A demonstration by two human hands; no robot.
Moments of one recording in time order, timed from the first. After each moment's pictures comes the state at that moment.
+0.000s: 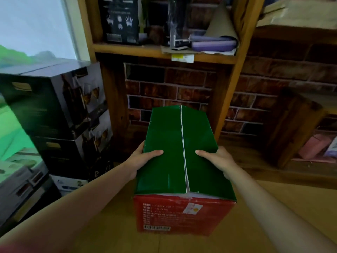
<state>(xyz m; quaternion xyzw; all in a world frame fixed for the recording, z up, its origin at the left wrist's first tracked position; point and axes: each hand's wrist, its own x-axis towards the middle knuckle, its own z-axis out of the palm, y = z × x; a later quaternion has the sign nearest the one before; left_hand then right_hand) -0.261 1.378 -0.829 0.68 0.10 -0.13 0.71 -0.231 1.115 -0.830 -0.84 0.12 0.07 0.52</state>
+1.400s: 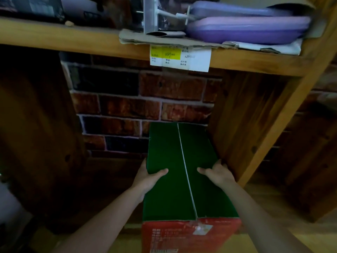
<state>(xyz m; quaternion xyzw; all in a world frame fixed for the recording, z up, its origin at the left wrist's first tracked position) 0.103 1.321 -0.914 0.72 0.10 -0.12 0.68 0.107 1.096 -0.882 -0.92 0.20 0.12 0.31</state>
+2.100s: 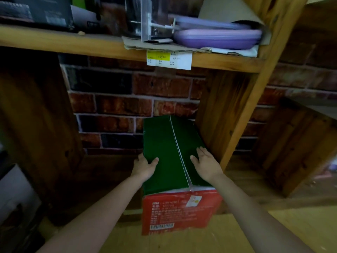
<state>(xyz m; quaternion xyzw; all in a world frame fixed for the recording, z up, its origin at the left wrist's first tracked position) 0.079 1.323 -0.911 0.85 0.07 -0.10 0.52 0.032 1.119 -0.861 -0.98 0.05 0.02 0.19</state>
